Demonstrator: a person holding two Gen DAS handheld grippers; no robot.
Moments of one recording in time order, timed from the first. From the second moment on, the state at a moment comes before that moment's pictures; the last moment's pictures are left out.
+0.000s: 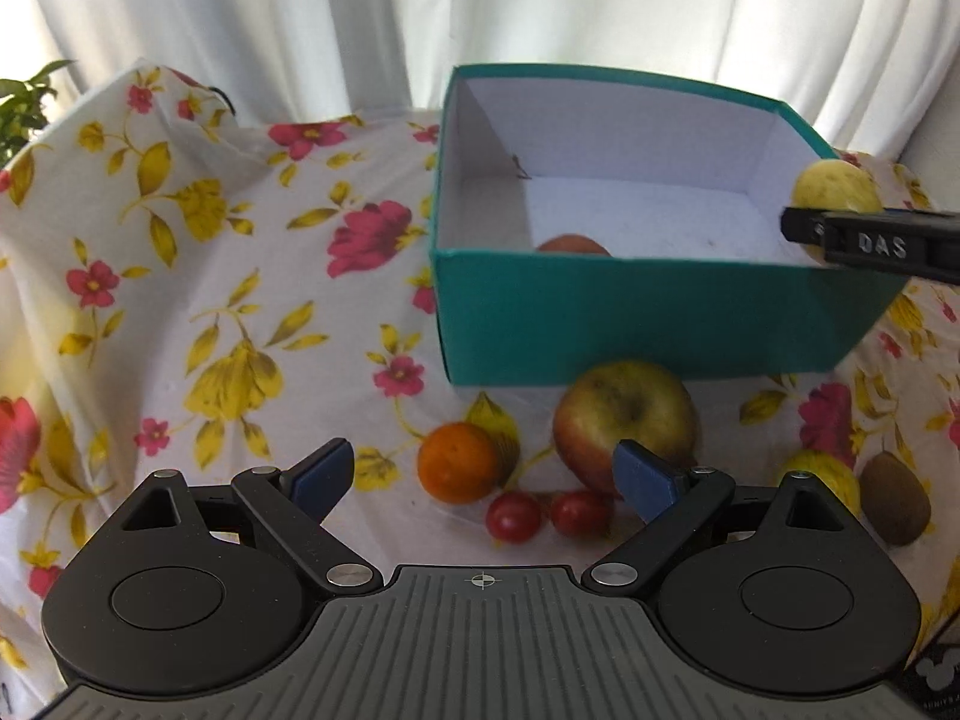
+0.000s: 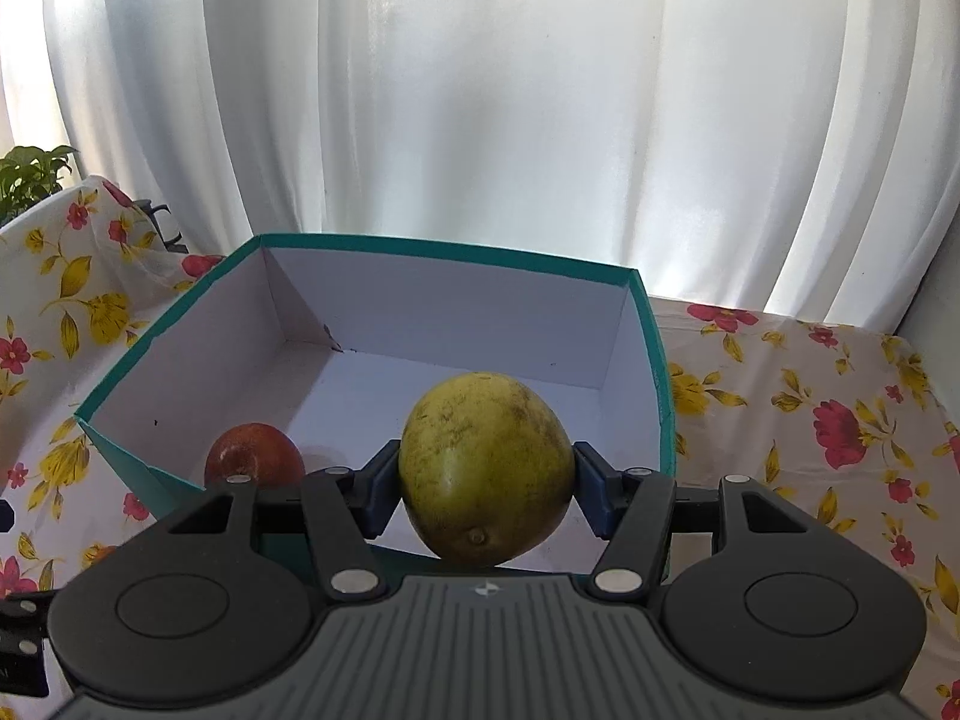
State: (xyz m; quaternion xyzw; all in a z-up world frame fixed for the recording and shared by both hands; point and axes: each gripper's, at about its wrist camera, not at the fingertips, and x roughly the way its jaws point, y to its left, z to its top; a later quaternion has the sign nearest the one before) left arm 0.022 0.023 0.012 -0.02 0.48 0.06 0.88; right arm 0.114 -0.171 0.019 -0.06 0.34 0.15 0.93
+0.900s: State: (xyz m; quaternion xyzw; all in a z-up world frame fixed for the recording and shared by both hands) left arm -0.018 -0.038 -0.035 0.04 0.45 -0.08 0.89; right arm -0.014 -0.211 0.043 -0.05 0.22 0.18 0.96
